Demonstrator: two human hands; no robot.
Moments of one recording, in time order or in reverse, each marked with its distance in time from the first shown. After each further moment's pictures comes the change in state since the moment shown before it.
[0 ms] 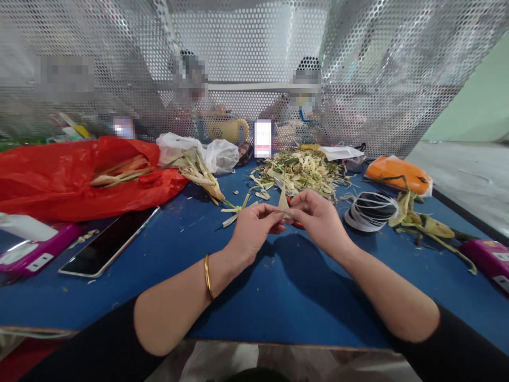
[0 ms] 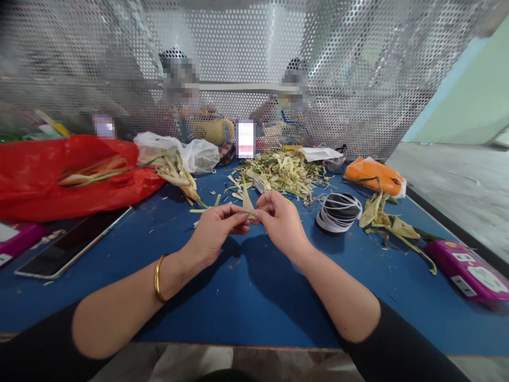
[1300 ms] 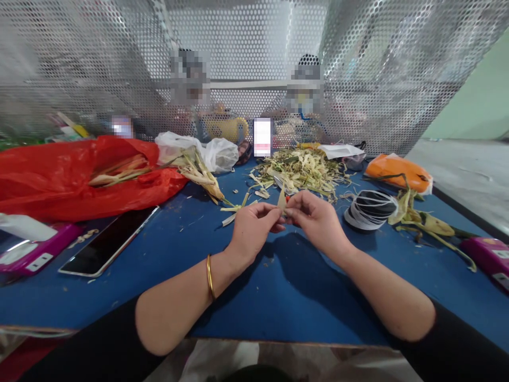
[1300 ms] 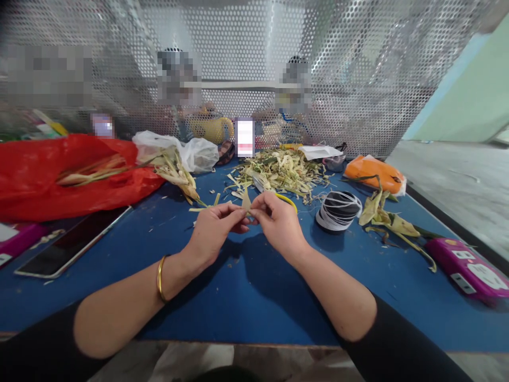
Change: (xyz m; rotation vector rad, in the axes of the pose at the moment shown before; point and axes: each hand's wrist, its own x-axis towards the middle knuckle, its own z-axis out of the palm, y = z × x) left_hand -0.001 -0.003 0.000 0.066 0.072 0.058; right_hand -0.004 0.004 0.002 -0.173 -0.011 -0.144
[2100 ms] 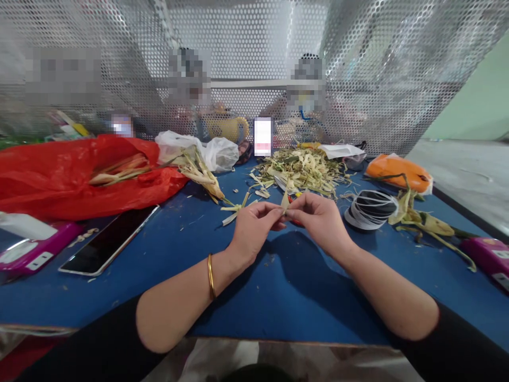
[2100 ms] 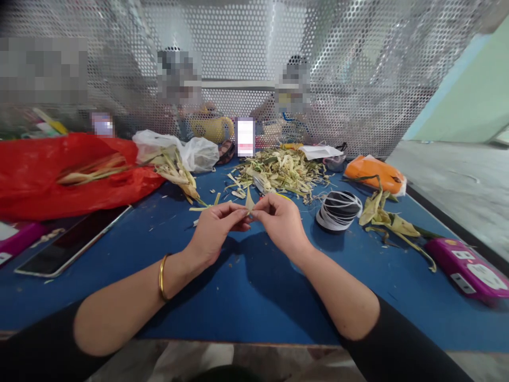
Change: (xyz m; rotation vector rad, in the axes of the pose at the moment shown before) left_hand -0.001 0.001 0.000 -0.015 -0.026 0.026; right_hand 0.002 -0.001 0.000 0.118 0.053 0.133
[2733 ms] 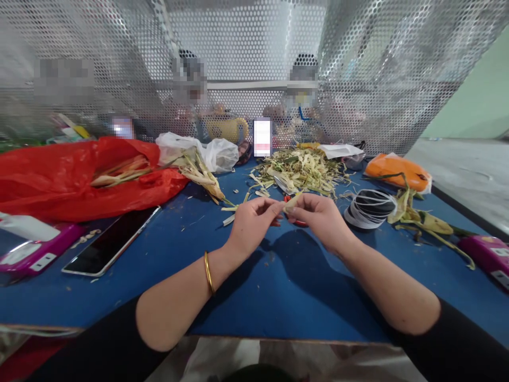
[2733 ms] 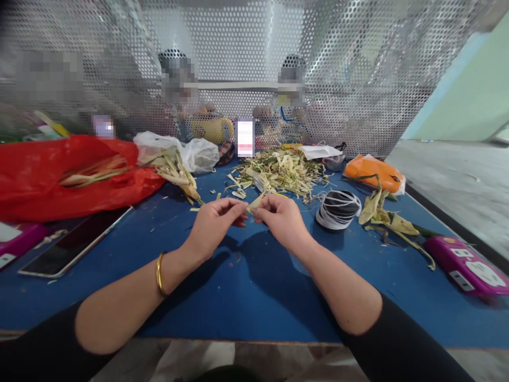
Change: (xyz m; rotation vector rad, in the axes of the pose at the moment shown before) left_hand 0.005 0.006 -0.008 0.230 -0.046 0.140; right_hand 0.002 -0.008 -0.005 0.077 -0.096 0.089
